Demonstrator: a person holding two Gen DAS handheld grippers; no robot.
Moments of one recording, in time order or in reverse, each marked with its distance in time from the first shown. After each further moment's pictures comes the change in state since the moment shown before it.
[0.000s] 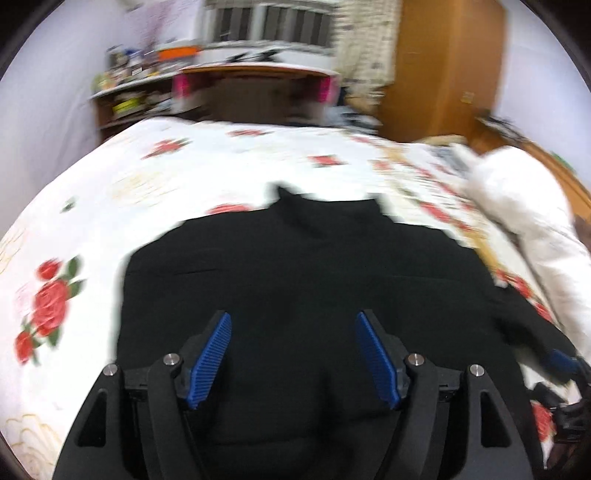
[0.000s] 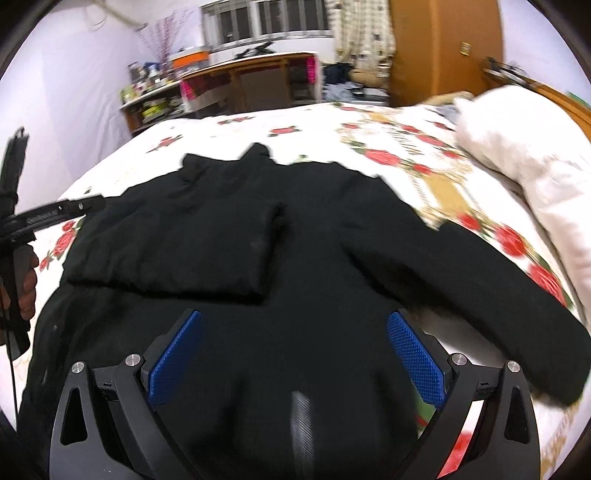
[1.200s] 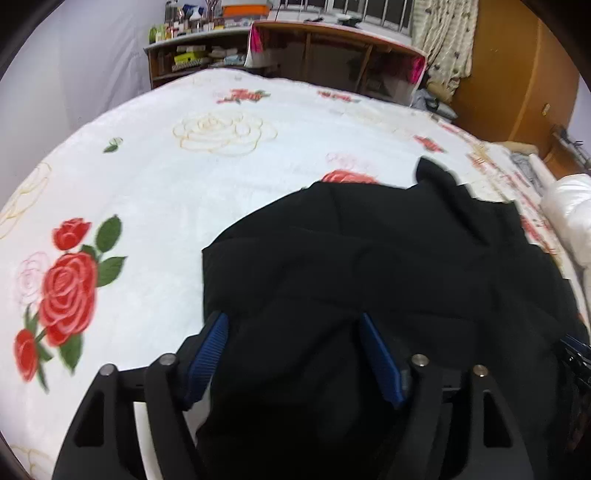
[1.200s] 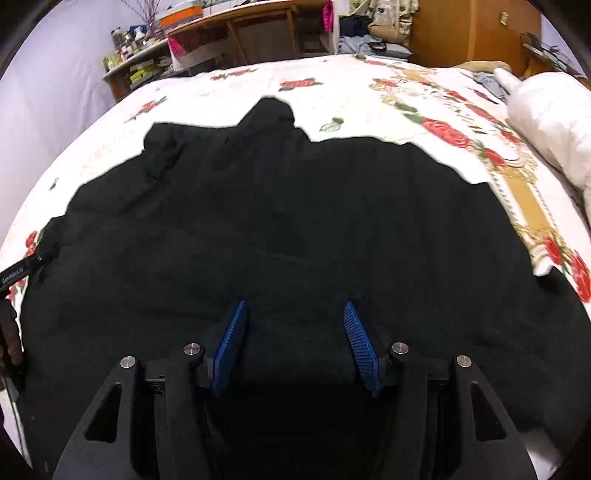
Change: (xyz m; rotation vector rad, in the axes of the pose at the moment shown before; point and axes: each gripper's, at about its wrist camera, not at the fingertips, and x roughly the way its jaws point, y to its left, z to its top) left arm 0.083 0.103 0.006 -0.128 0.089 0.120; right arm 0.146 0.021 0.077 0.025 0.176 0.004
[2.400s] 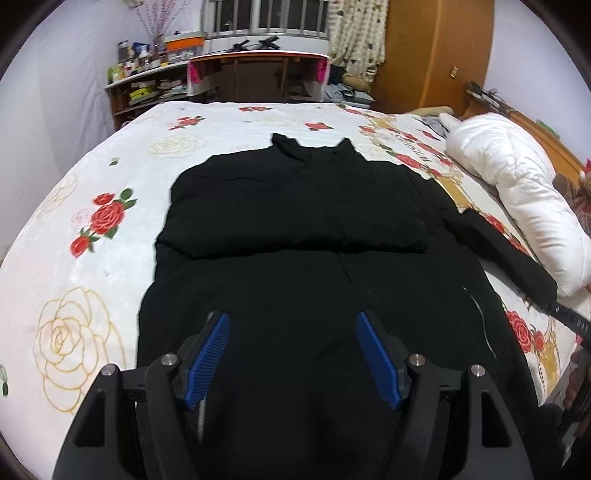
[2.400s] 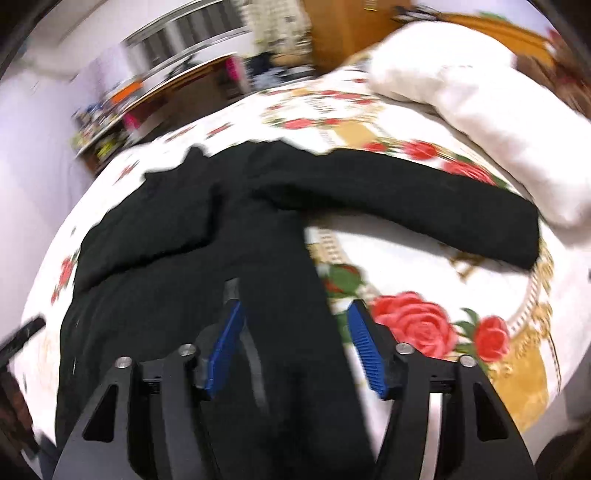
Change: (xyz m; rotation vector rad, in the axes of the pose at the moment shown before) left arm -0.218 -0.103 -0.163 0.194 -0.018 -0.110; right arm -0.223 -0.114 -0.206 0.336 -0.138 -0.064
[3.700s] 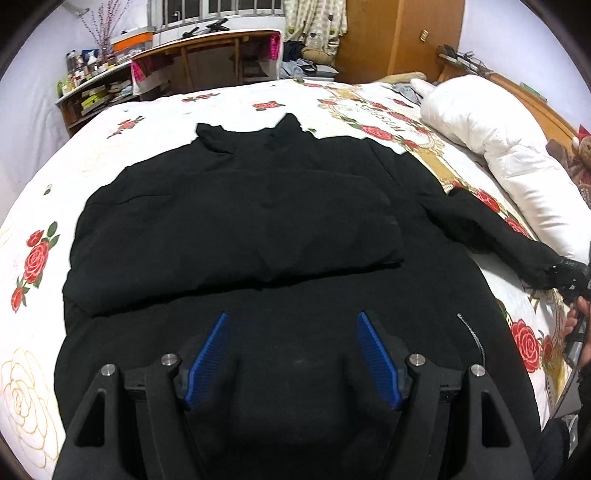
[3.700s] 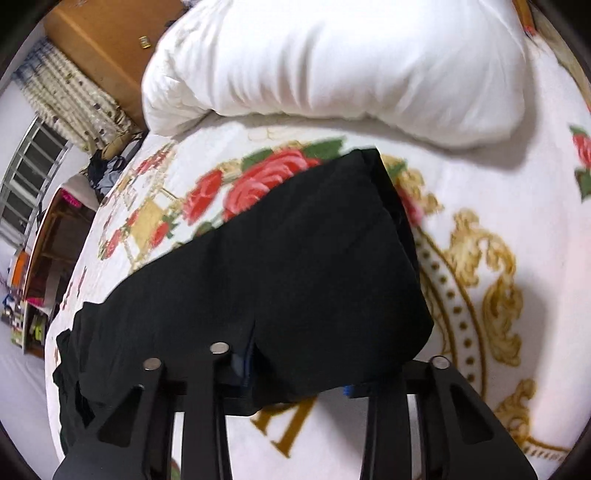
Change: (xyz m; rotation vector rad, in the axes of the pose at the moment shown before) left arm 0.090 -0.076 0.041 0.093 0.073 -0.054; right arm 0.078 -0.231 0.070 0.603 -0.068 -0.187
